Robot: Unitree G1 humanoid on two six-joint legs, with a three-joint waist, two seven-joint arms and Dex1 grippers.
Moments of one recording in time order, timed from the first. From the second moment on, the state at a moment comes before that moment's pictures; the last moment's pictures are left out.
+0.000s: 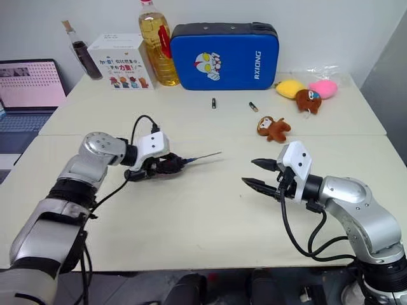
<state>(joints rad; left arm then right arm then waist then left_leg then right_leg) -0.92 0.64 -0.30 0.80 0.10 -0.09 -1.19 -0.28 -0.66 -0.03 -0.55 0.53 0.66 0.78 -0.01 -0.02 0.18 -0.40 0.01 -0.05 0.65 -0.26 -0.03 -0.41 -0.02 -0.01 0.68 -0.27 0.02</state>
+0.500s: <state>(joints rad) -0.94 0.63 -0.23 0.90 0.09 -0.22 -1.19 -0.25 -0.66 -0.02 -0.49 0.50 0.64 0.76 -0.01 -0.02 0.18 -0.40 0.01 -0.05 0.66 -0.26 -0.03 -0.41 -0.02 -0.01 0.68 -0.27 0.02</state>
